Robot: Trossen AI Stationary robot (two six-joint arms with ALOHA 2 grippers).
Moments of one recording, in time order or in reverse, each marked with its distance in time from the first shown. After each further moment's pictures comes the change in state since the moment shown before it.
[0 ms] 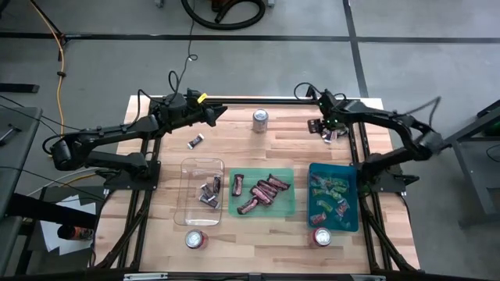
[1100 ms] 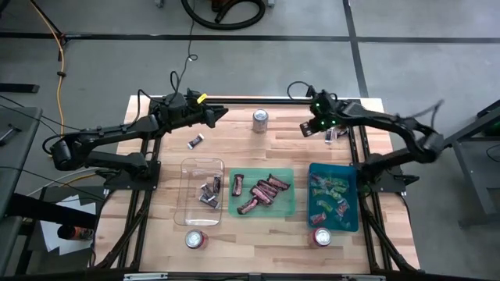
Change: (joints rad) left arm 0.000 0.000 0.000 -0.001 0.068 -0.017; right arm 0.117 -0.080 0.016 0.123 -0.150 -0.099
